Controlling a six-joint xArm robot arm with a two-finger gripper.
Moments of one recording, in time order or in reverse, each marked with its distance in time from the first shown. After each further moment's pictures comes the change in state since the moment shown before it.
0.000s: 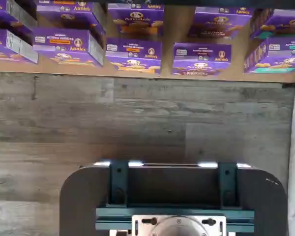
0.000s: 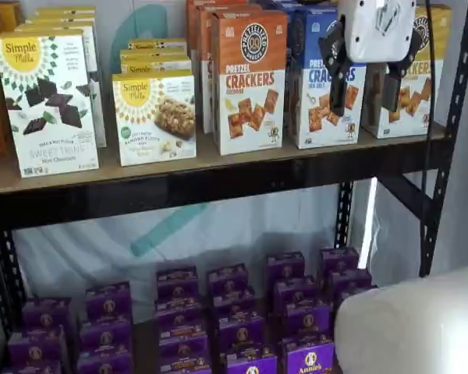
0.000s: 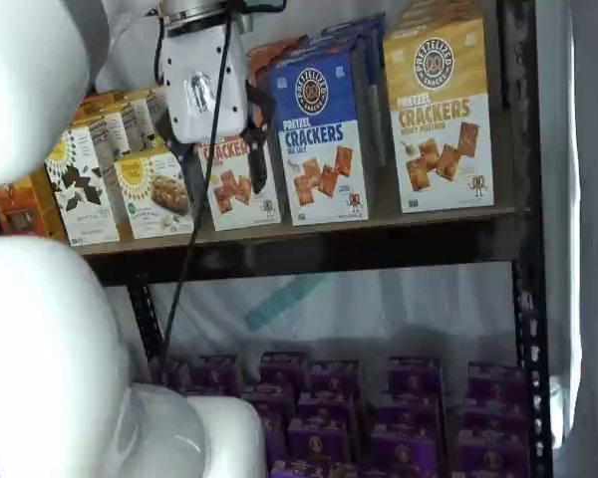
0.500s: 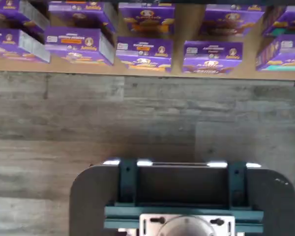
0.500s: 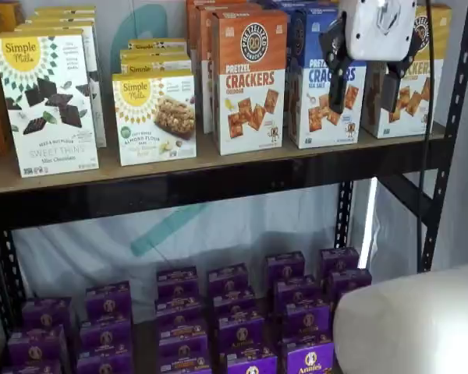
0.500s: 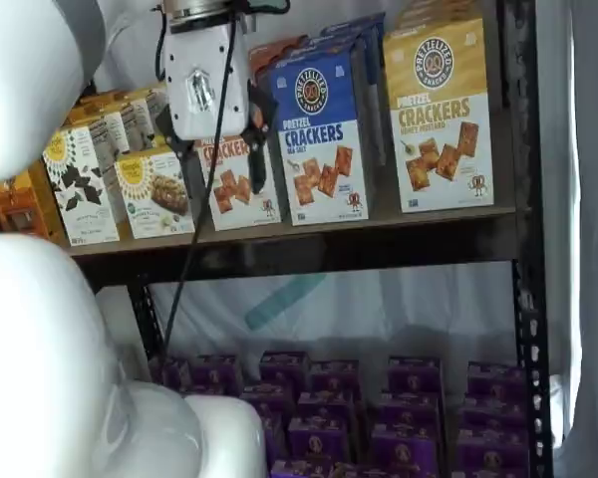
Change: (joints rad) arm -0.056 0.005 -0.006 0.037 0.004 -0.040
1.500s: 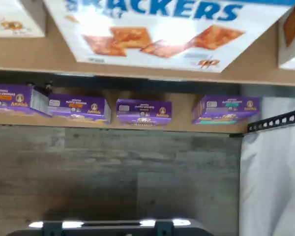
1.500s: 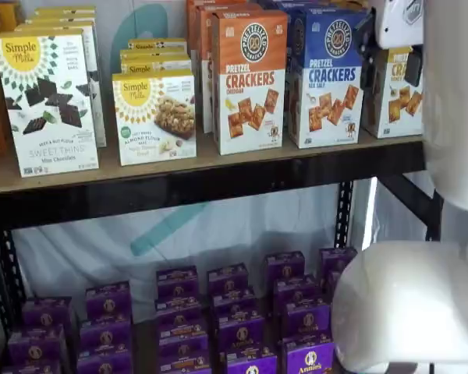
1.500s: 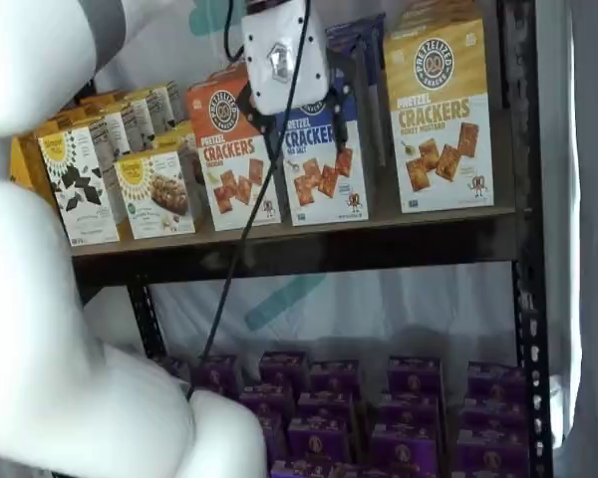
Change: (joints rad) arm -0.296 0.135 -0.037 -0.078 -0.226 -0.321
